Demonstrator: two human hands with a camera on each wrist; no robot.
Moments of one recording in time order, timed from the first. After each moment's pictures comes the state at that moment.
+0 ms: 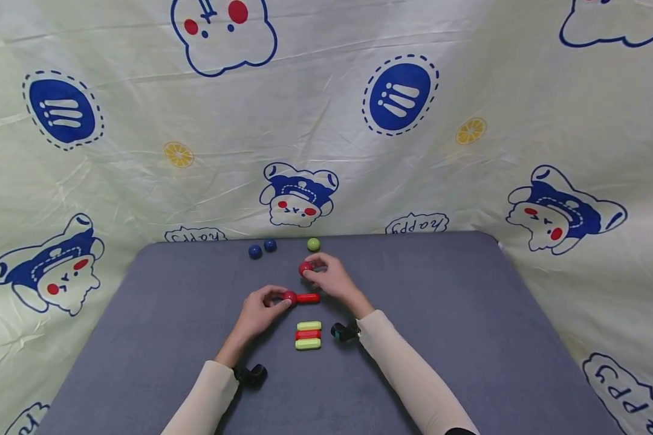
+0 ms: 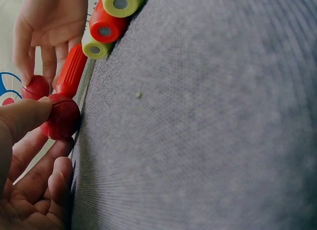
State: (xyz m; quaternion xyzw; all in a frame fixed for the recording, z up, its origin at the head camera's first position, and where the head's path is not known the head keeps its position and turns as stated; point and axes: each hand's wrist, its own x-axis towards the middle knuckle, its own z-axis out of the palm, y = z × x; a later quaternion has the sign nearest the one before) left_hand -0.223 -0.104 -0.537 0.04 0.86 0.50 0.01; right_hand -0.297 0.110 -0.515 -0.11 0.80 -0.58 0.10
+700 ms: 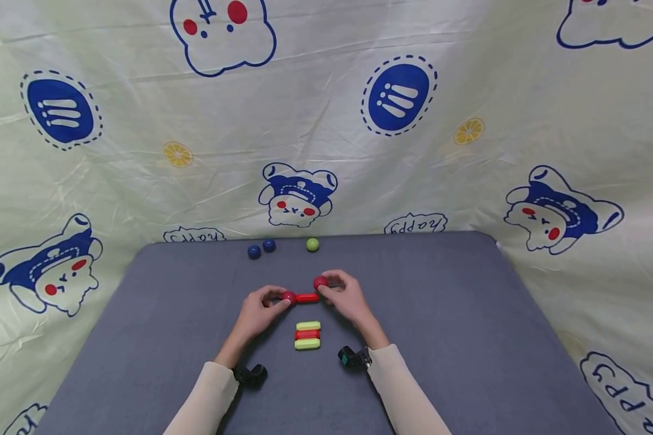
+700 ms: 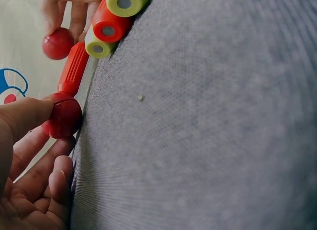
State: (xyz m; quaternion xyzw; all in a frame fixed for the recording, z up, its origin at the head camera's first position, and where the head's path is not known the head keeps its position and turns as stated) left_hand -0.224 -0.103 -0.541 0.04 0.86 0.50 0.00; right_hand -0.249 0.140 -0.532 -0.06 0.78 -0.62 0.06
